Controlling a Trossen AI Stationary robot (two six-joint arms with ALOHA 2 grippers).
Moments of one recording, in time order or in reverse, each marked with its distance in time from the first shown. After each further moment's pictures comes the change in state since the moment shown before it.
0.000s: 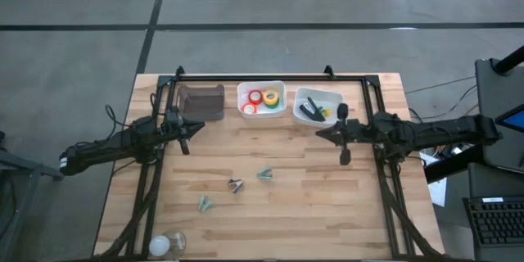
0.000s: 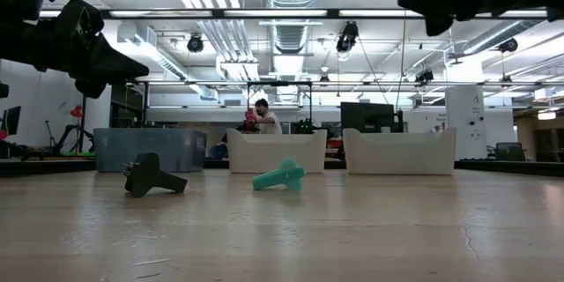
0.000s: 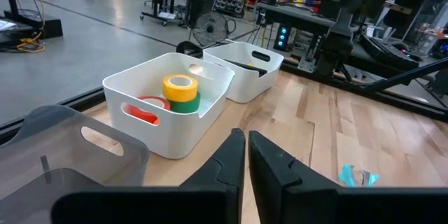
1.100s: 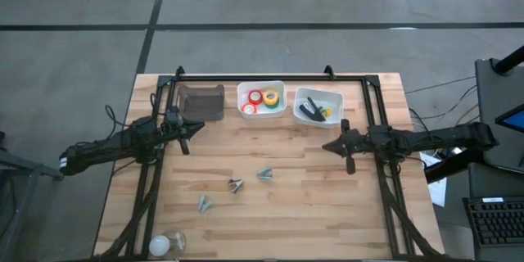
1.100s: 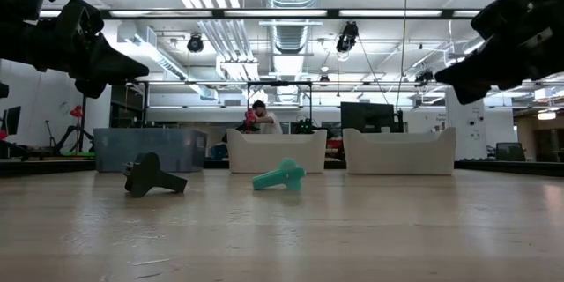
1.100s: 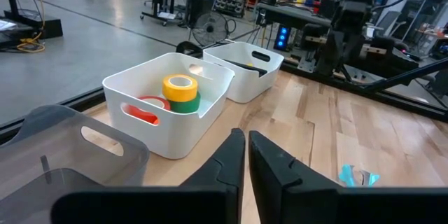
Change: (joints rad) left arm 0.000 0.000 0.000 0.000 0.000 0.000; right arm 0.006 -0.237 -0.332 -0.038 -0.038 0.204
